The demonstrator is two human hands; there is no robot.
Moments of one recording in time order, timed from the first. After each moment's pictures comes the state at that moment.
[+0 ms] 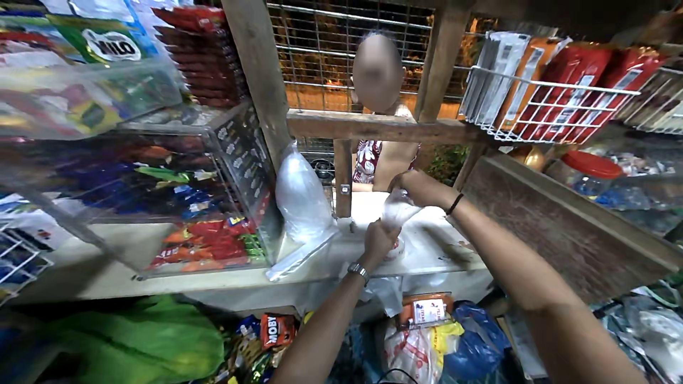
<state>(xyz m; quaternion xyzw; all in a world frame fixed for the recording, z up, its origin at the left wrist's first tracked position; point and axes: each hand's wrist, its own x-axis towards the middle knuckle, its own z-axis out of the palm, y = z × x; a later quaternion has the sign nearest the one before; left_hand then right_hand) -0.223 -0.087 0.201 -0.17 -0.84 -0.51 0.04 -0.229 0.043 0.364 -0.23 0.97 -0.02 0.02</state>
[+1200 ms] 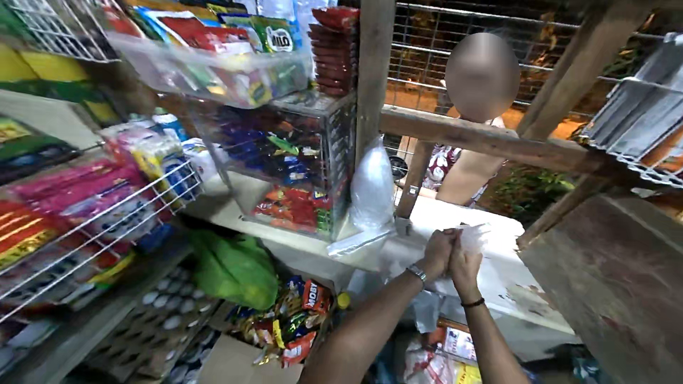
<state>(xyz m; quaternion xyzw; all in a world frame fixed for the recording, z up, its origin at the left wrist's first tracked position) -0.218 -0.083 0.204 -0.19 -0.82 -0.54 0.02 -0.193 -0.008 0.187 -0.07 0.78 -0.51 -0.36</state>
